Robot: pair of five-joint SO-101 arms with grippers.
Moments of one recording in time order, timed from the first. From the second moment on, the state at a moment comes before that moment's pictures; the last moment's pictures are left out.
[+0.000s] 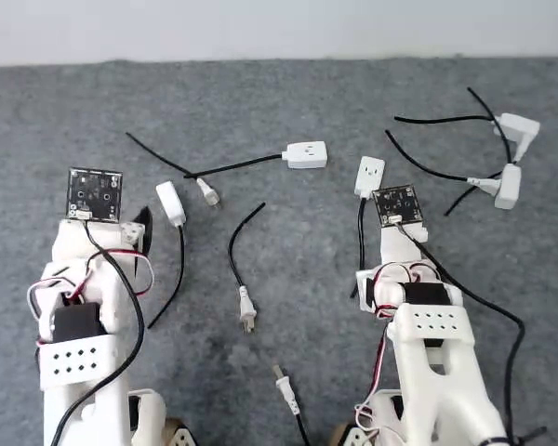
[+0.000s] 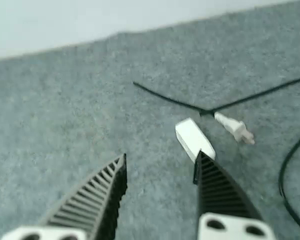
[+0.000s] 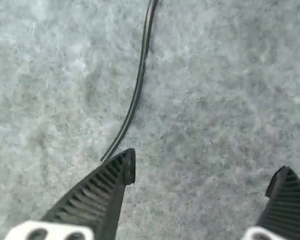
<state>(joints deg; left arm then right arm) -14.2 -54.8 64.1 38.4 -7.4 -2.2 -38.2 66.1 44.2 8.7</state>
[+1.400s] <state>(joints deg) -18.5 -12.8 53.1 23.4 -0.7 -11.1 -38.2 68.3 36.4 8.5</state>
